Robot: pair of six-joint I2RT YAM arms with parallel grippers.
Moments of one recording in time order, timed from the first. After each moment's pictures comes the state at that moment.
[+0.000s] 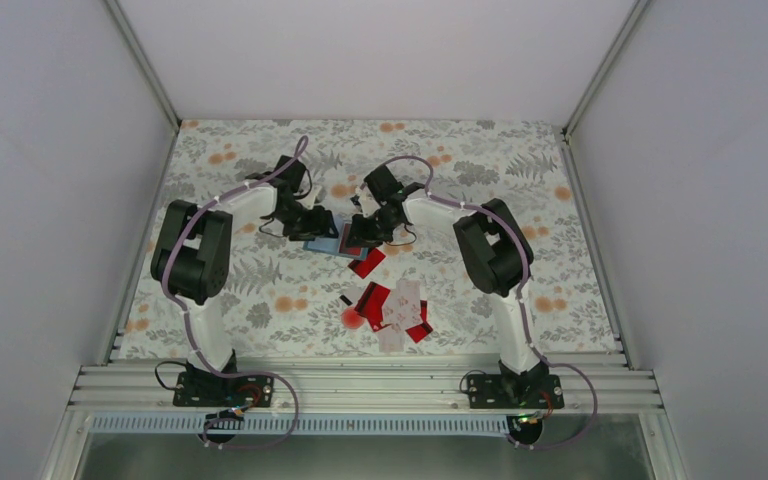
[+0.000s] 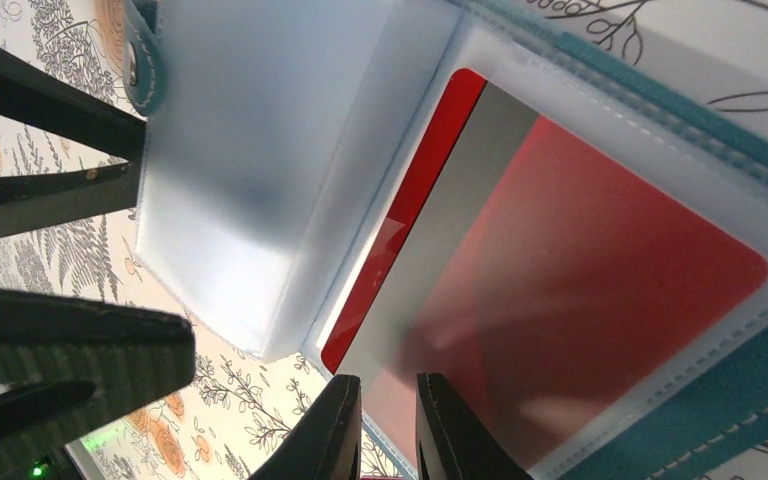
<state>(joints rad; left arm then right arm) -0.29 1.91 1.27 -0.67 0.47 -0.24 0.63 2.18 1.54 -0.53 -0.55 0.43</state>
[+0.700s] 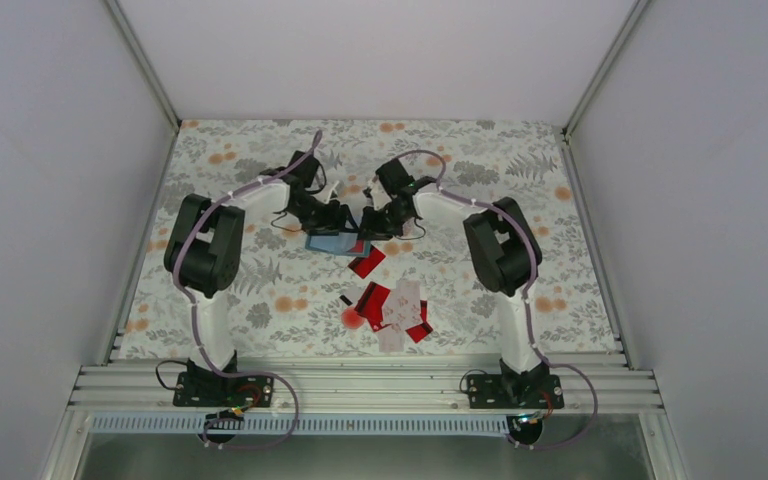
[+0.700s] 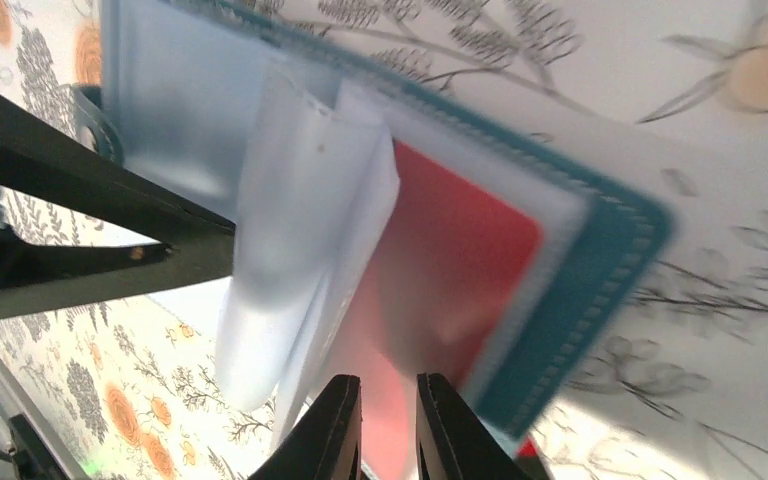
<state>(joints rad) -0.34 1.98 1.35 -0.62 0.64 -0.24 0.58 2.17 1.54 -0.56 -0.53 0.44</state>
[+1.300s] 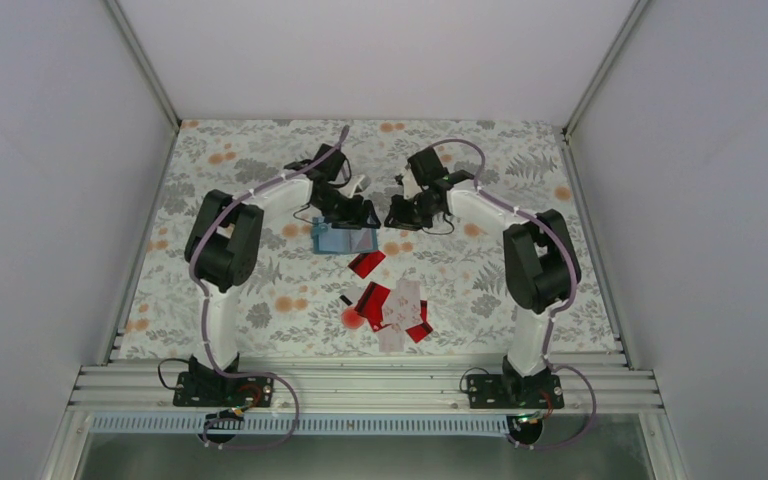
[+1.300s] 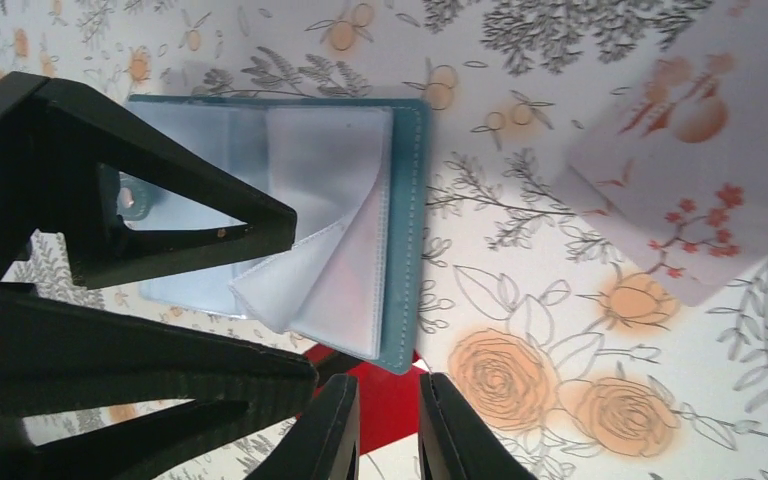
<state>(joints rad) -0.44 2.08 1.51 -0.63 0.66 -0.25 0.48 1.92 1.40 -0.61 -0.42 0.44</state>
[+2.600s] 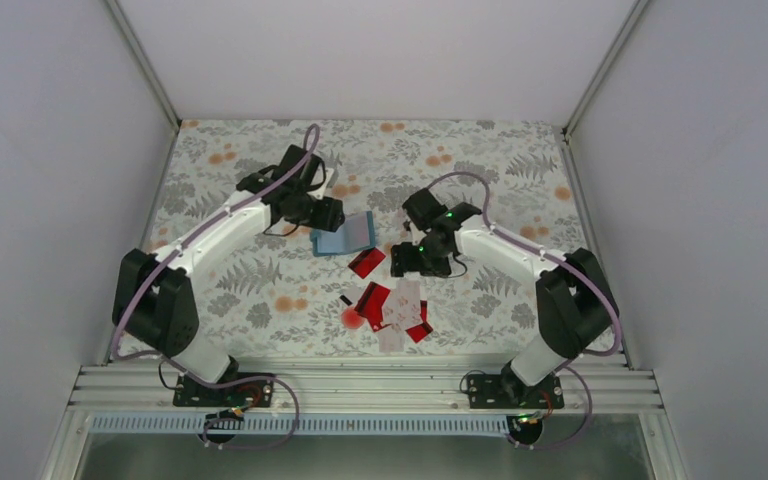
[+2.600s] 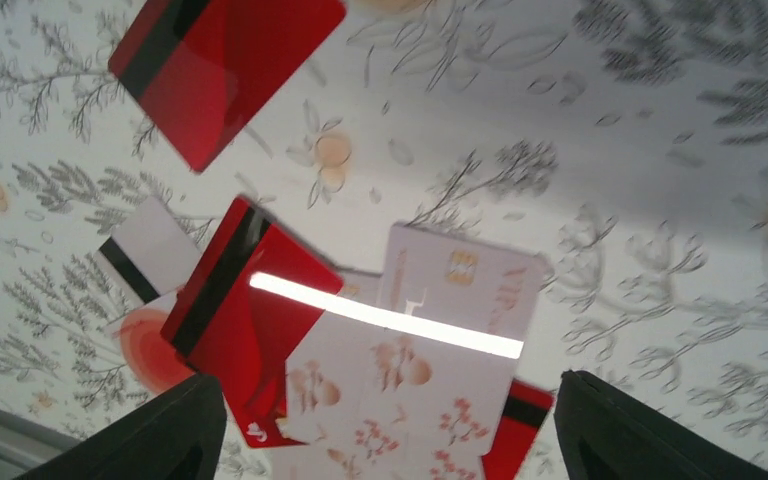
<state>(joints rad) -0.48 1.59 1.30 -0.73 0.17 -0.24 0.62 1.61 1.12 -0.83 -0.21 0.51</state>
